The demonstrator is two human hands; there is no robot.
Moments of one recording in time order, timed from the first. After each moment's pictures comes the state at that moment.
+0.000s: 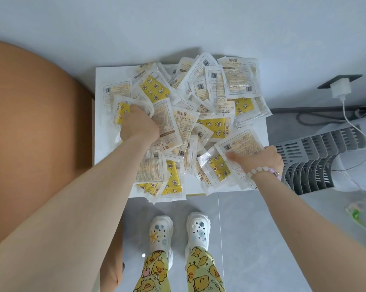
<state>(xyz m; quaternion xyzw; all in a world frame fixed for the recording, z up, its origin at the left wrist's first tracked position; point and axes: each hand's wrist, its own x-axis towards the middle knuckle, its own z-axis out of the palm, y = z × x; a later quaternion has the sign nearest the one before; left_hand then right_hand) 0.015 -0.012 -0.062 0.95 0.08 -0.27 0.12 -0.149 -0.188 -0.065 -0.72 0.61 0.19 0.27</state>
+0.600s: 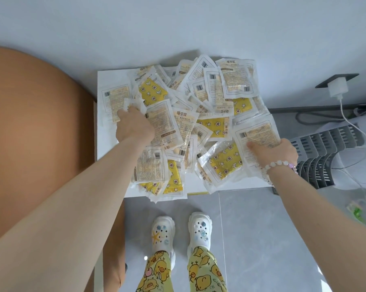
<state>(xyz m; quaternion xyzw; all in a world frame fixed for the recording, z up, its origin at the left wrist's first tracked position) 0.014 -0.004 -0.050 0.97 0.05 -0.24 0.09 -0.156 -0.213 -0.052 -0.71 0.62 0.10 0.32</state>
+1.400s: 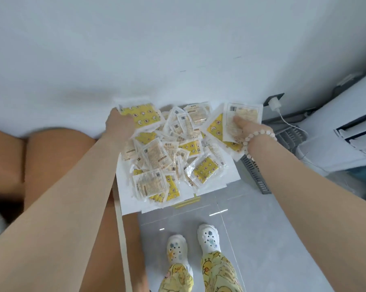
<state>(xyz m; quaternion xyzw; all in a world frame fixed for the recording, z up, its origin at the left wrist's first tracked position) 0.022 -0.014 0.148 0.89 0.04 -0.23 0.39 -0.159 -0.226 0.128 -0.48 0.65 -0.03 0.60</state>
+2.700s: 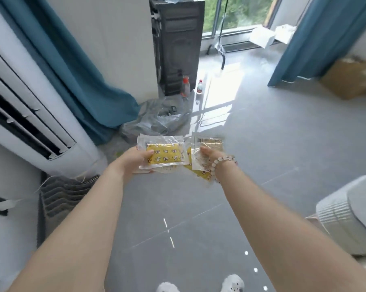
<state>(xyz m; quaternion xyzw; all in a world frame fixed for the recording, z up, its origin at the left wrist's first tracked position) -0.526 -0.092 0.272 0.45 -0.59 -0.67 0.03 -0.694 0.055 0.237 0.13 0.77 -0.49 0.39</state>
